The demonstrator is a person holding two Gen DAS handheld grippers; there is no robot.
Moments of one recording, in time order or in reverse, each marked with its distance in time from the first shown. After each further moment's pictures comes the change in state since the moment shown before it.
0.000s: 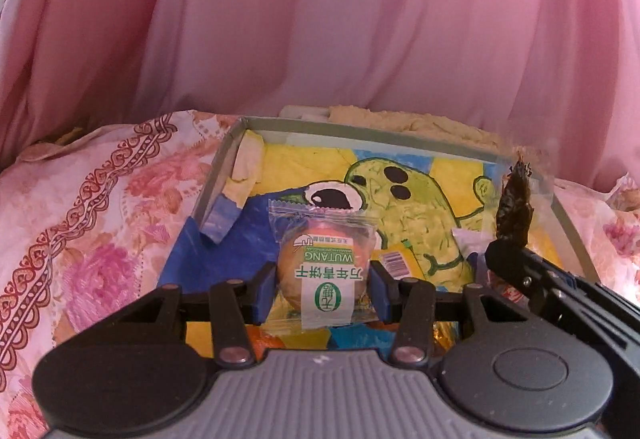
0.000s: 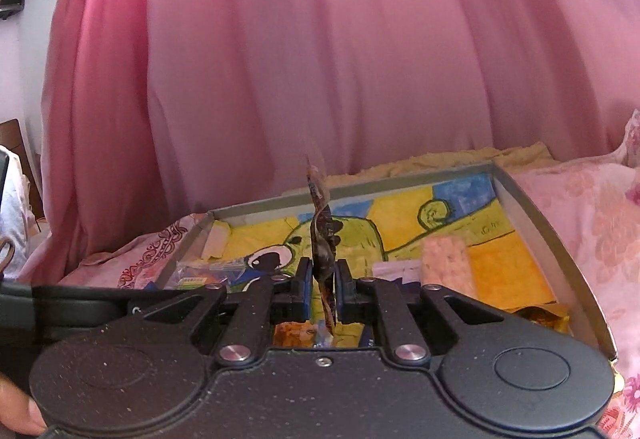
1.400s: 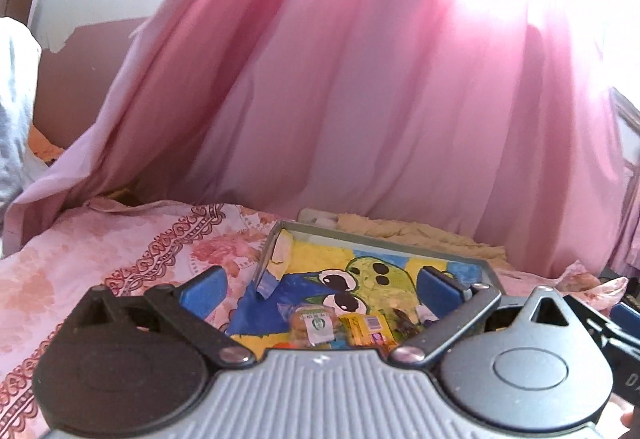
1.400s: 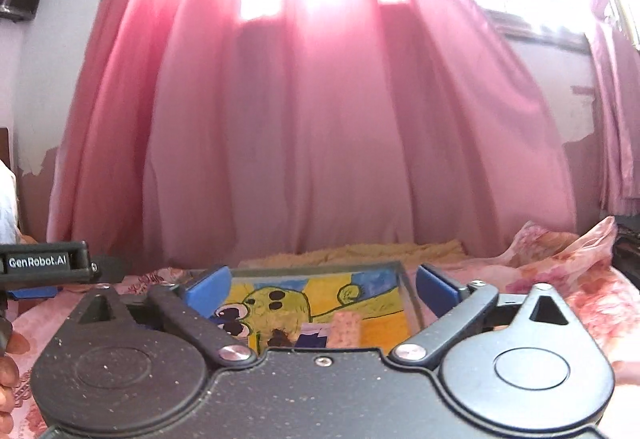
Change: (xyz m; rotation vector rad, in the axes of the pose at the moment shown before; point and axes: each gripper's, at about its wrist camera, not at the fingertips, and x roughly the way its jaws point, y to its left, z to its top) left arm -0.146 0.013 -0.006 -0.097 -0.293 0.001; right arm -0.151 -0.006 0.021 -0.113 -0.227 -0.144
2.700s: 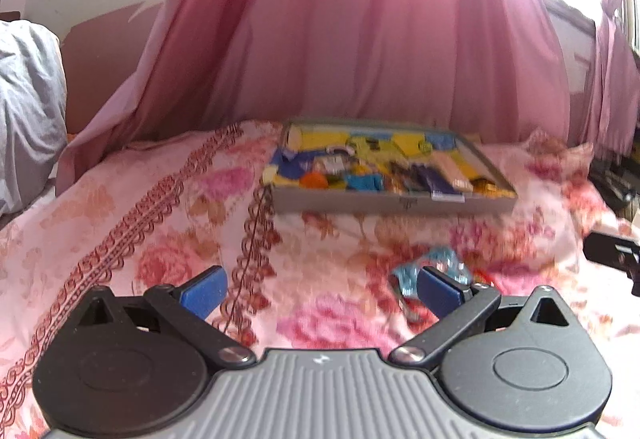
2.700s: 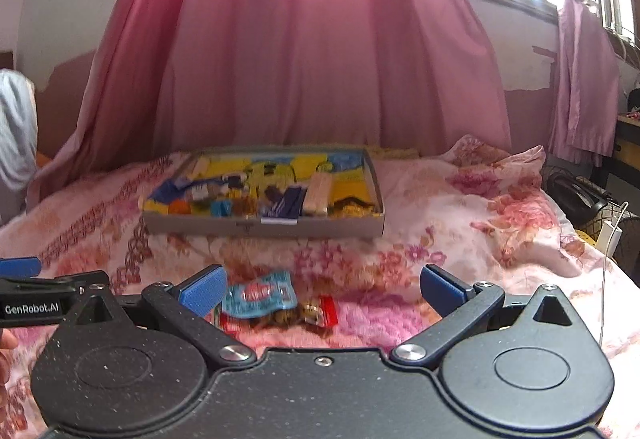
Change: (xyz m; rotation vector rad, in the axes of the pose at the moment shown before) left arm -0.127 0.021 -0.122 0.178 0.138 -0.001; right arm -0.151 0.025 -0.065 -0.101 0.253 -0.085
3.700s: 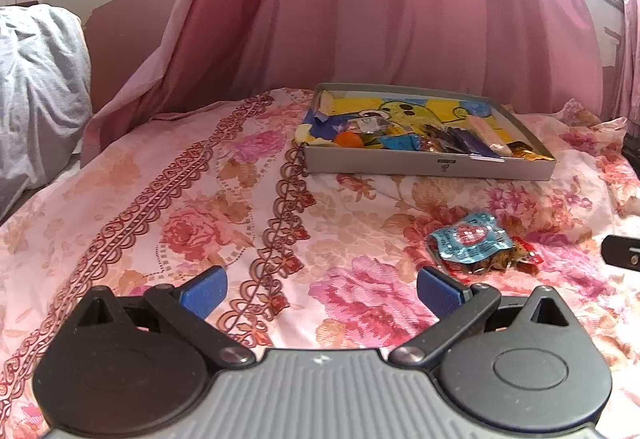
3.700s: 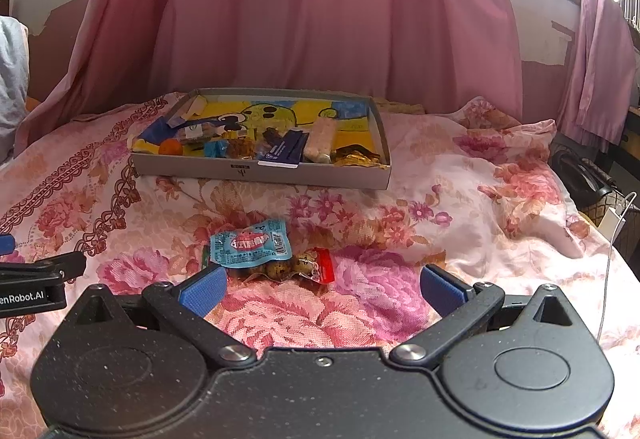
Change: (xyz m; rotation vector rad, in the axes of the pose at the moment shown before) left arm 0.012 0.008 -0.017 -0.008 0.064 0.111; right arm 0.027 0.007 -0.006 -0.060 0.146 -0.021
